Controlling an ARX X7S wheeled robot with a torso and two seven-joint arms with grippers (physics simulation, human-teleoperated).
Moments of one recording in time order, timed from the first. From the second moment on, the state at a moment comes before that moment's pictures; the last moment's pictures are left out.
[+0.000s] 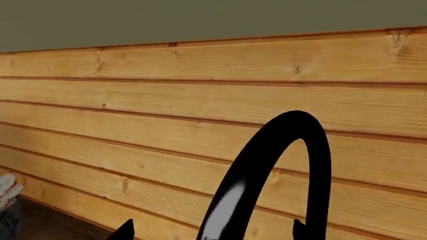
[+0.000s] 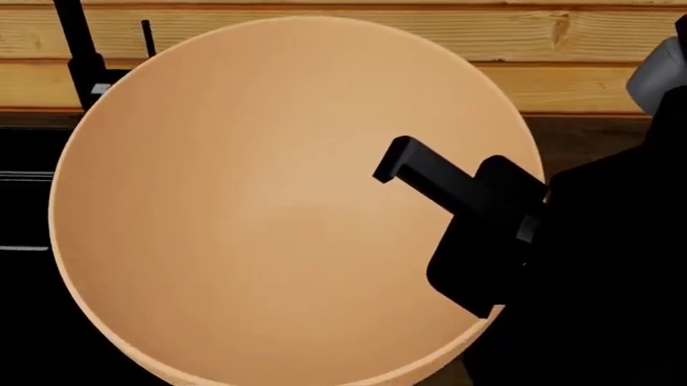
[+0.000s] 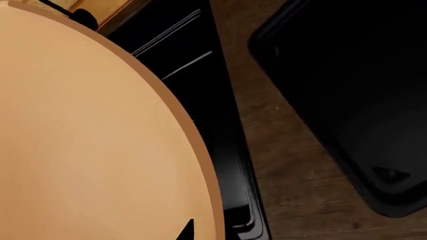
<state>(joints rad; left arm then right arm) -0.98 -0.44 0.08 -0.03 -0.42 -0.66 -0.45 1.71 1.01 -0.97 -0.46 3.14 0.13 1.56</state>
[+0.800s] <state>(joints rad) -0.97 -0.45 0.07 -0.04 -0.42 -0.65 -0.46 1.71 1.05 -1.05 -0.47 3.14 0.12 1.52</state>
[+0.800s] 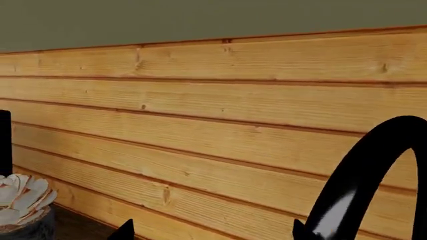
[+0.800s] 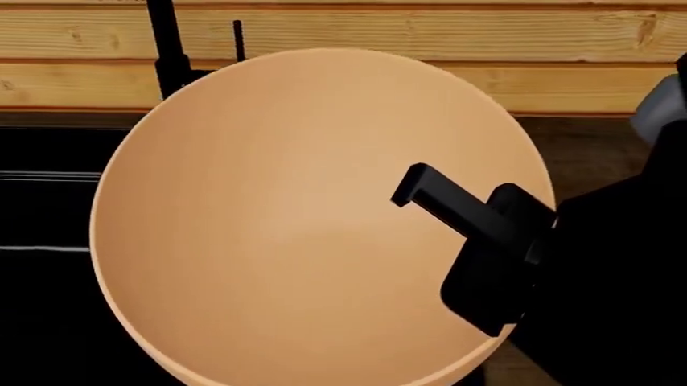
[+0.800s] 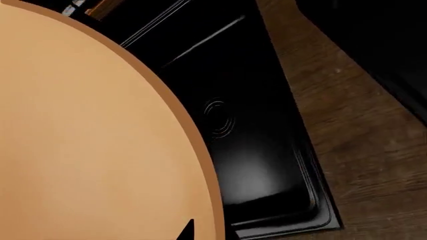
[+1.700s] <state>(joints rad) -0.97 -0.45 0.08 -0.05 -0.42 -0.65 -0.46 1.66 1.12 -1.08 -0.46 3.10 0.13 1.48</state>
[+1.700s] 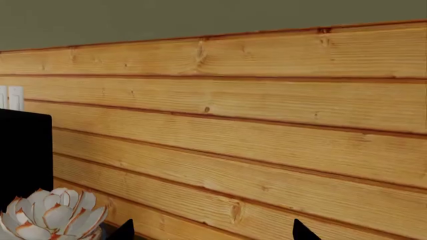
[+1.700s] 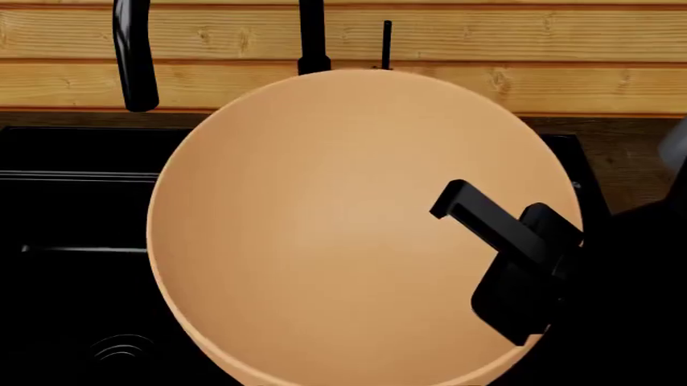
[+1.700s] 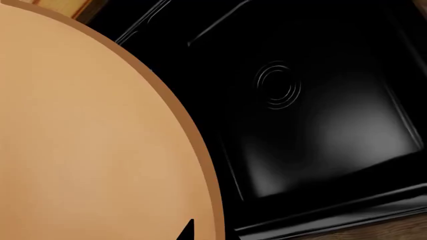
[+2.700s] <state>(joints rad) -0.98 -0.44 0.09 -0.06 -0.45 -0.67 -0.44 1.60 1.04 -1.17 -0.17 3.01 0.33 1.42</state>
